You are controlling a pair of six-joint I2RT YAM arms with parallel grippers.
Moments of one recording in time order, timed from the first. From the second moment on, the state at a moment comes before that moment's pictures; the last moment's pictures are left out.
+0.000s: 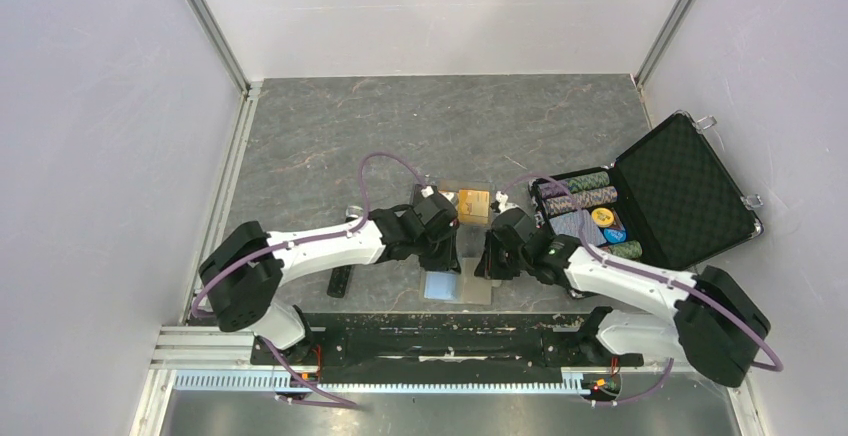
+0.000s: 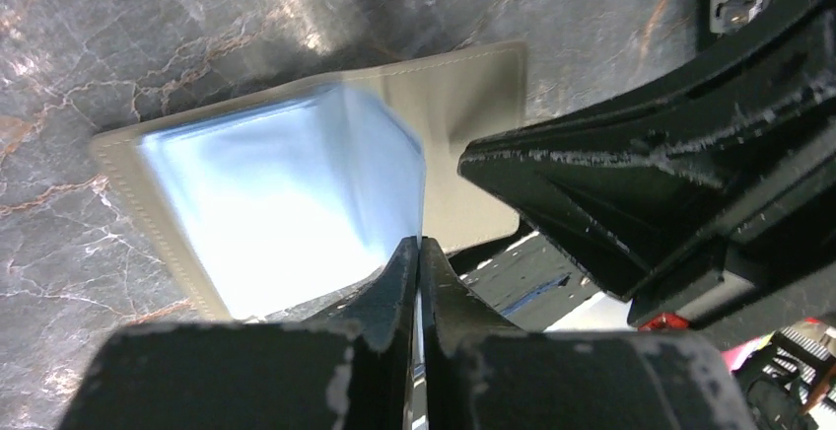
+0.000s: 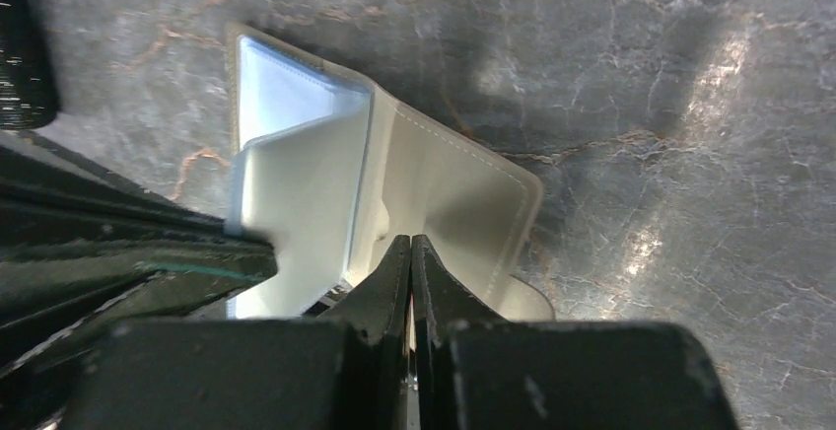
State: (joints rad) left arm -1.01 1.54 0.93 -0.35 0.11 -0.89; right arm 0.82 1.21 0.54 -0.27 -0.05 0.79
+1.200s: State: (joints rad) left arm -1.11 1.87 1.13 -0.26 0.27 -0.92; right arm 0.67 1.00 0.53 -0.39 0.03 0.71
